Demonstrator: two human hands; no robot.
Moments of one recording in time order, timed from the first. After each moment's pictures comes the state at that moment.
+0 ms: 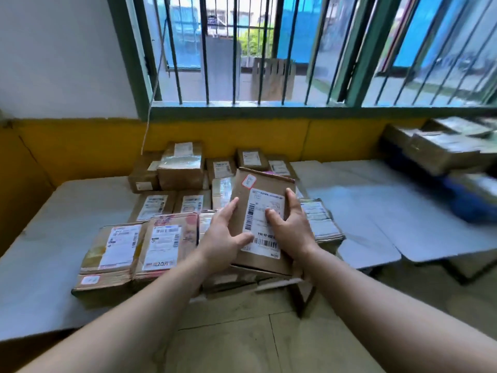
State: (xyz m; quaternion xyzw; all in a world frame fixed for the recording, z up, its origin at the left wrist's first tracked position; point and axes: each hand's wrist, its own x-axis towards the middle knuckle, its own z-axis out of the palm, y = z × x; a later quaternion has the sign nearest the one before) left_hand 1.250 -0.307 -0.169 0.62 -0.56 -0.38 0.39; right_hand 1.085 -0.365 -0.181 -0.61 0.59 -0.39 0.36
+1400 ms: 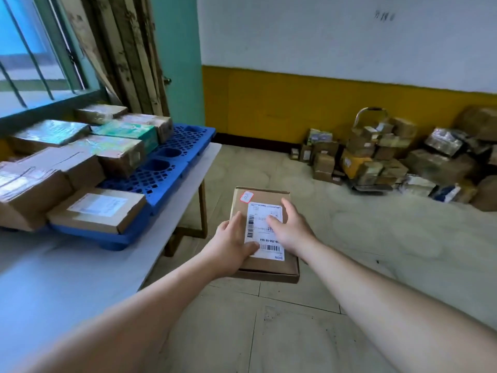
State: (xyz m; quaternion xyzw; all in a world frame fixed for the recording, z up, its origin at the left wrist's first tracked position) left_hand 0.421 -0.412 -0.146 0.19 -0.90 -0.40 0.00; right_hand 0.287 -0.296 -0.182 -0.13 0.88 -0.43 0.14
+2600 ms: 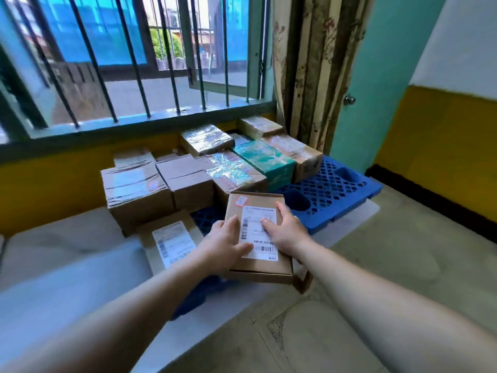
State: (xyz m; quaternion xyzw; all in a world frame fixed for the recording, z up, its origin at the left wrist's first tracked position) left_hand 0.288 -0.705 -0.161 0.56 -0.75 -0.34 0.10; right_hand 0.113 -0.706 -0.190 -0.51 0.75 -0.29 0.30
